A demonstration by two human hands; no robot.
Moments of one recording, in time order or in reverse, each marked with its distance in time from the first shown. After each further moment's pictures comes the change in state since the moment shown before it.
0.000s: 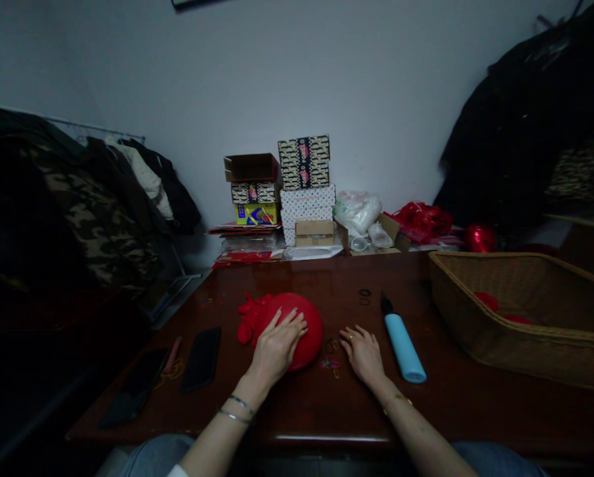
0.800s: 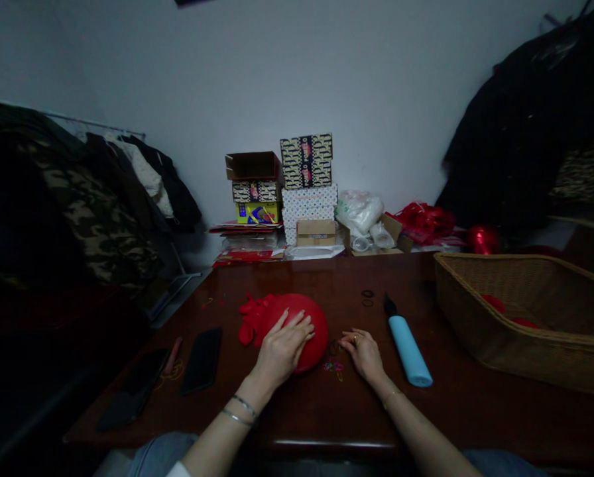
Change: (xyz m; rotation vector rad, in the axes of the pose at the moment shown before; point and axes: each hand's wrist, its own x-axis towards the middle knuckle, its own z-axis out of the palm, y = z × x) left_hand 0.000 -0.001 0.001 -0.036 -0.018 0.028; right_hand 0.011 0.006 0.012 0.225 -0.089 0.041
